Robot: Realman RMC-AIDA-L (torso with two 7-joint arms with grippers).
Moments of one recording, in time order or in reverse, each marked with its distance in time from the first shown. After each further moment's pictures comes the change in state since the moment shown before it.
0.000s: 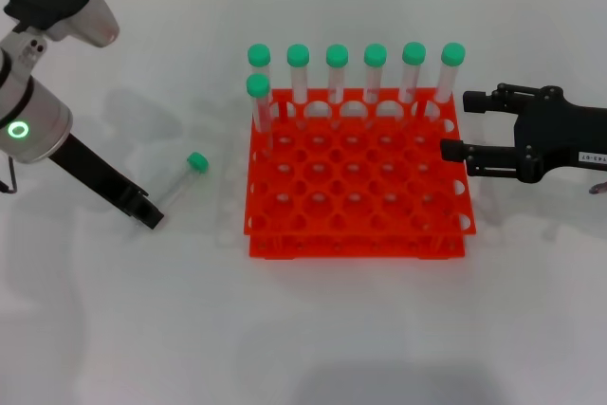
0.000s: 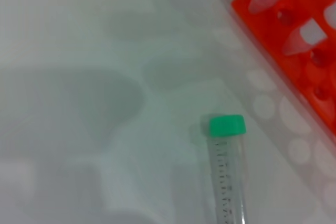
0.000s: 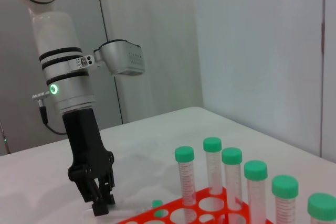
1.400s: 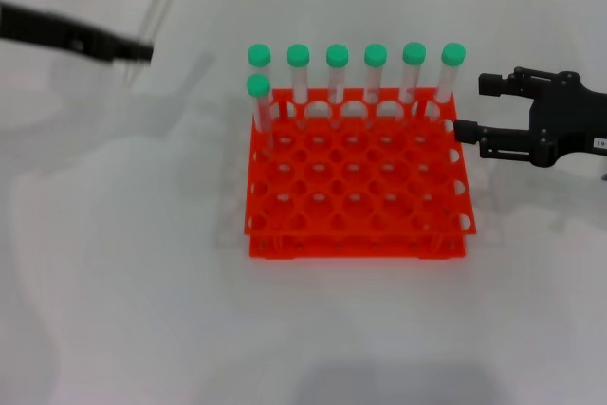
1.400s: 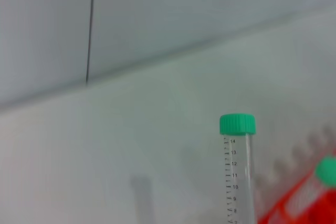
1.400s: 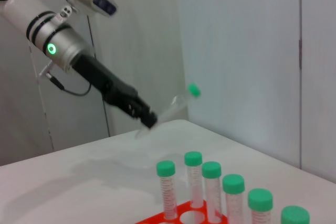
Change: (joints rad) left arm 0.111 0.030 -0.250 0.254 -0.329 -0.042 0.162; right arm -0.005 -0.003 0.043 -0.001 0.015 -0.006 -0.005
